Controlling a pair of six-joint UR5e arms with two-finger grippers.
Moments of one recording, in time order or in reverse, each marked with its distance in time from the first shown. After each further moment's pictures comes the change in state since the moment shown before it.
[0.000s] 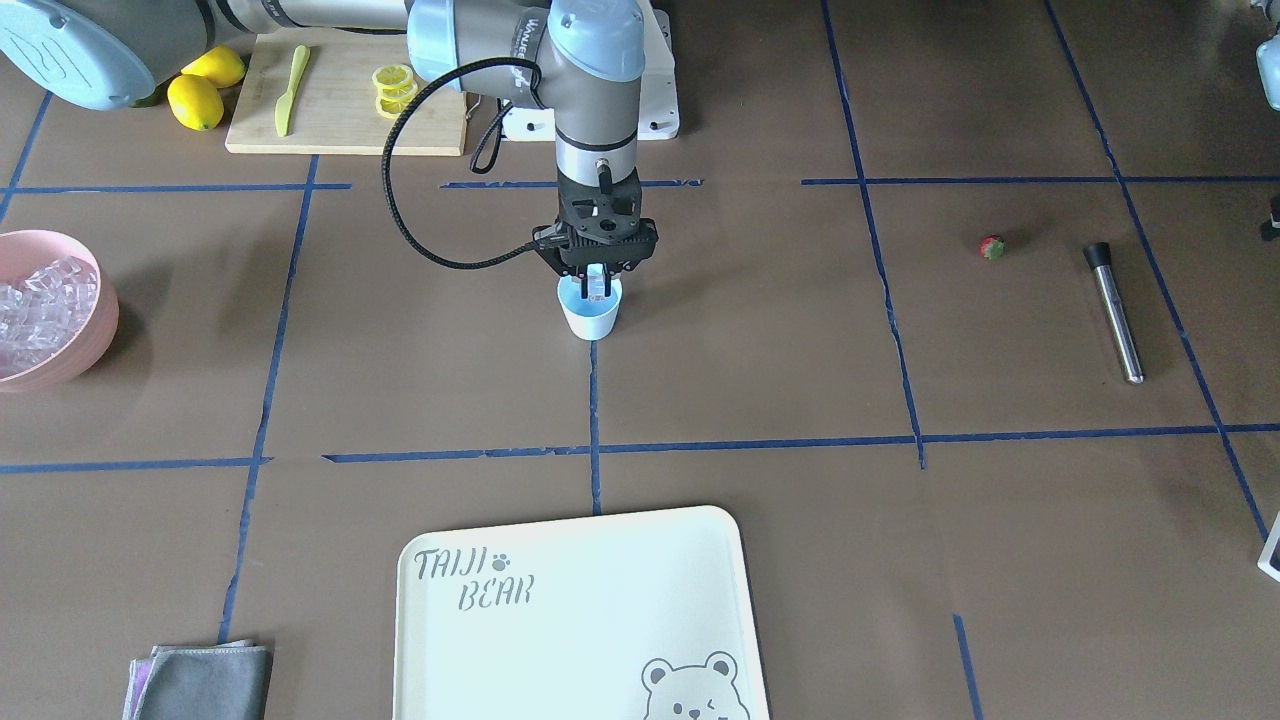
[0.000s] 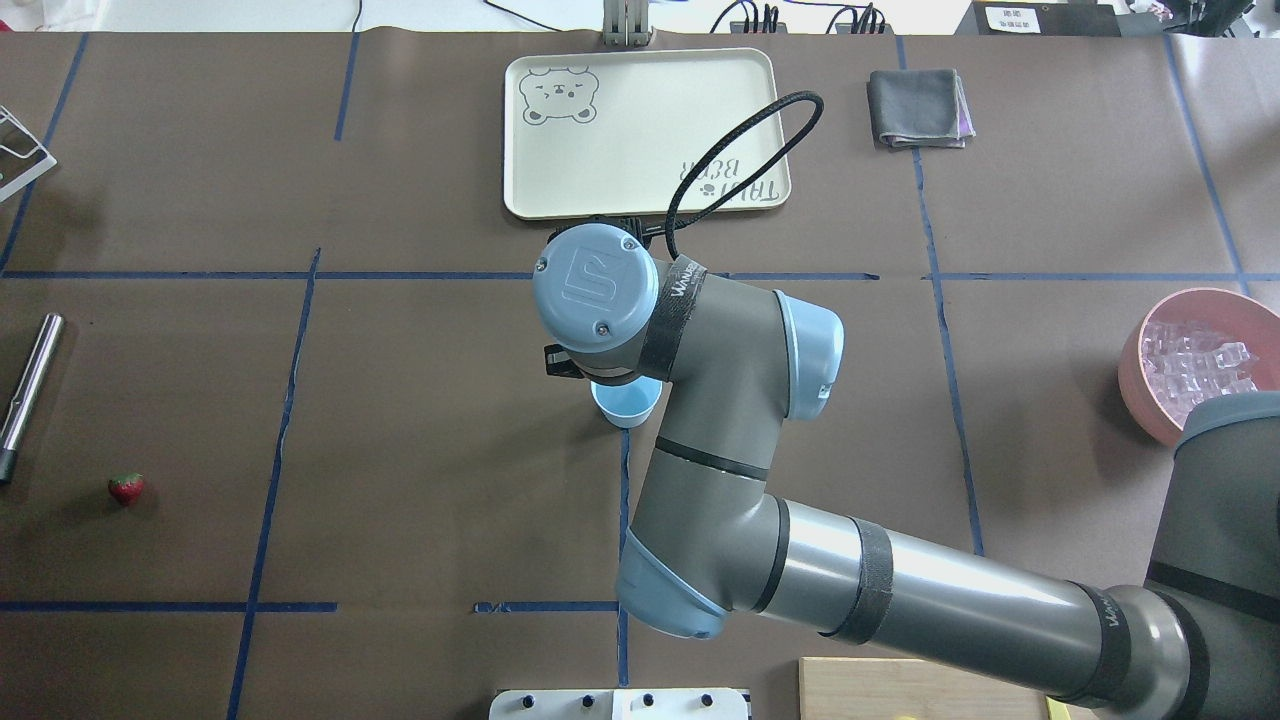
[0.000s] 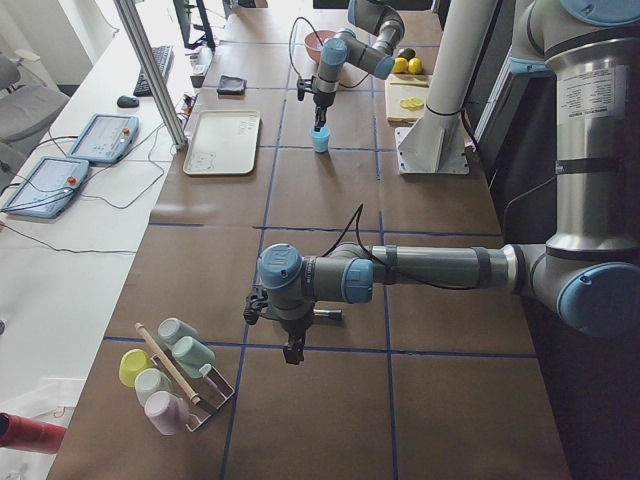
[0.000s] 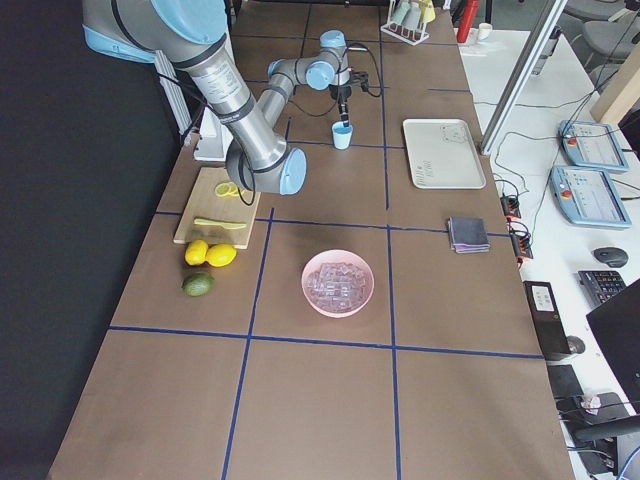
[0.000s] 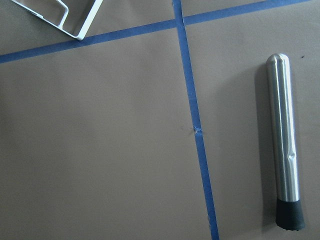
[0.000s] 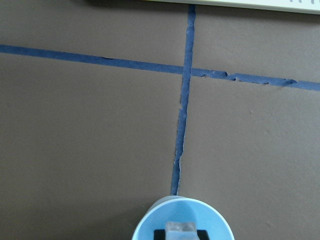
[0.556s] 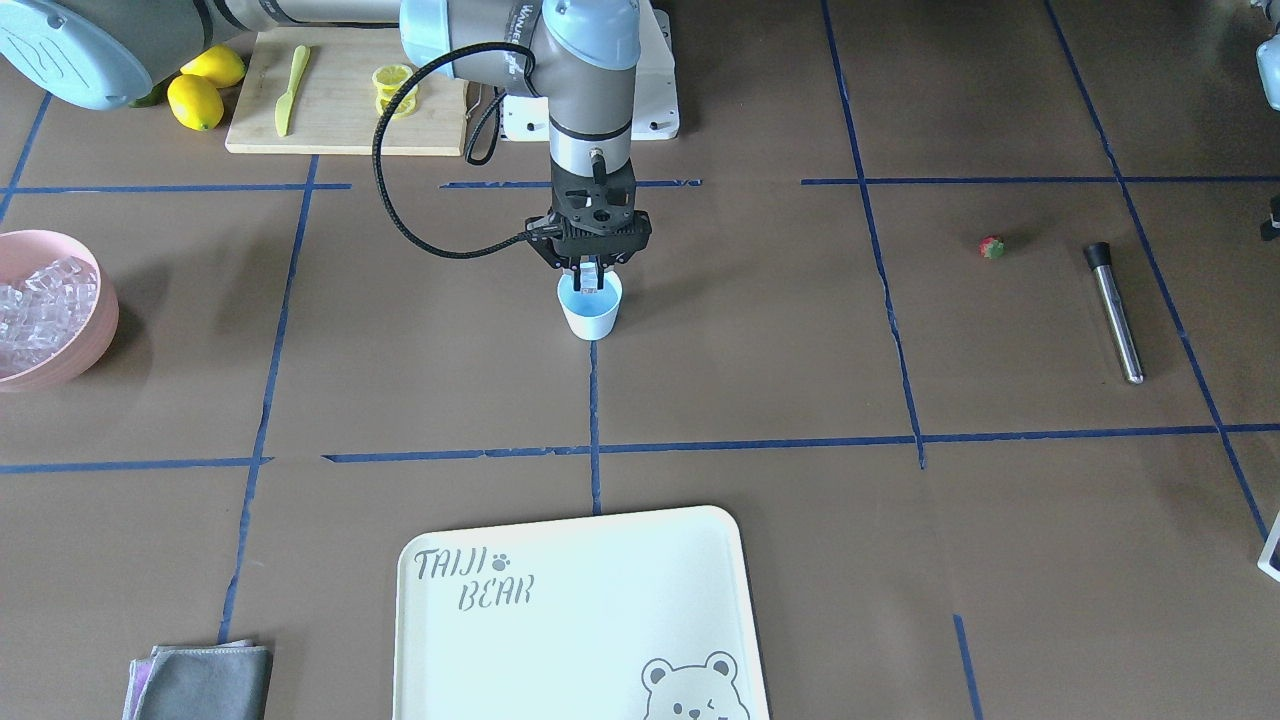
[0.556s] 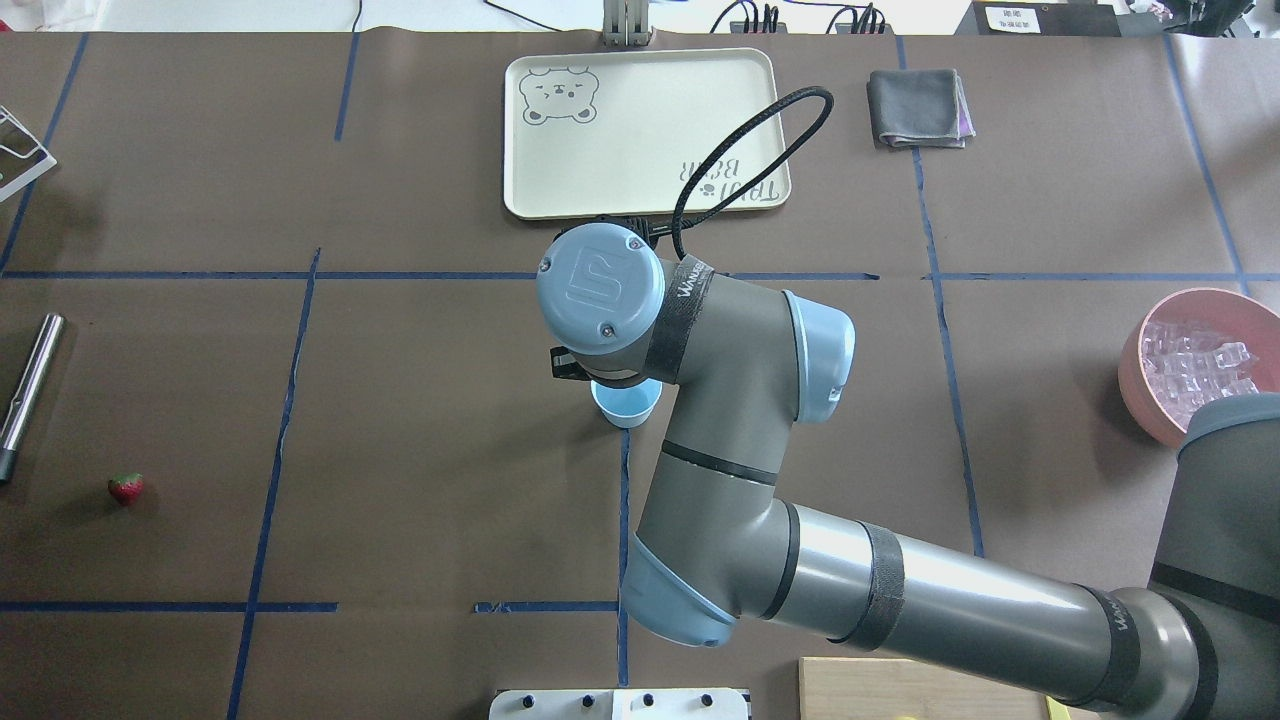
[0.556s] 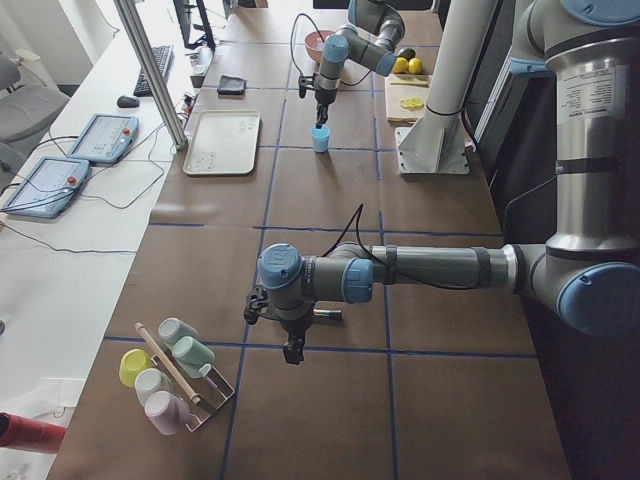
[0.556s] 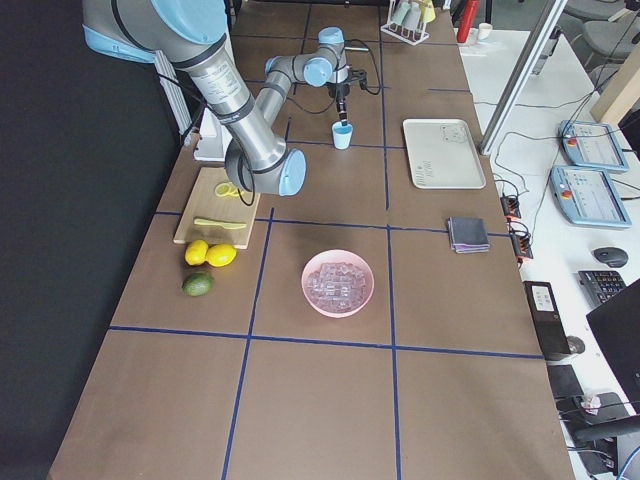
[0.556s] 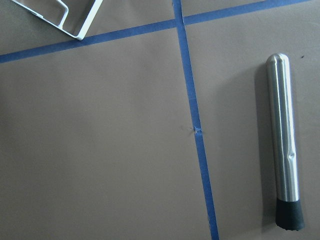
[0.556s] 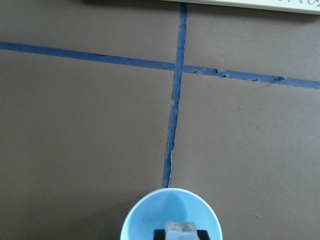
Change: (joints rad) left arm 0.000 -0.001 0.001 0.000 0.000 0.000; right arm -0.003 -0.010 0.021 -0.021 -0.003 -0.002
